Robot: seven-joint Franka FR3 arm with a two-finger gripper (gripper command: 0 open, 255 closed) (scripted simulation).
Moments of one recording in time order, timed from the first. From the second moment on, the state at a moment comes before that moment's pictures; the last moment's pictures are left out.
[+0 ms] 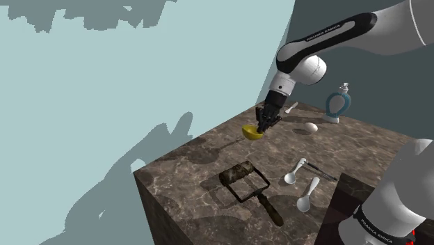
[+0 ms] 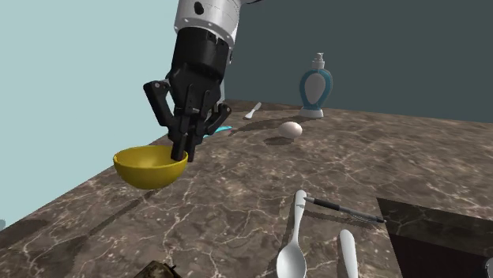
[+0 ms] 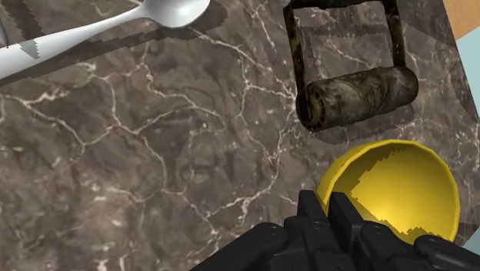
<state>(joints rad) 0.09 -0.20 -0.21 -2.40 0.53 2.02 -0.01</state>
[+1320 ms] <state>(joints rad) 0.11 -0.03 -0.21 -2.47 0.65 2.21 -0.18</state>
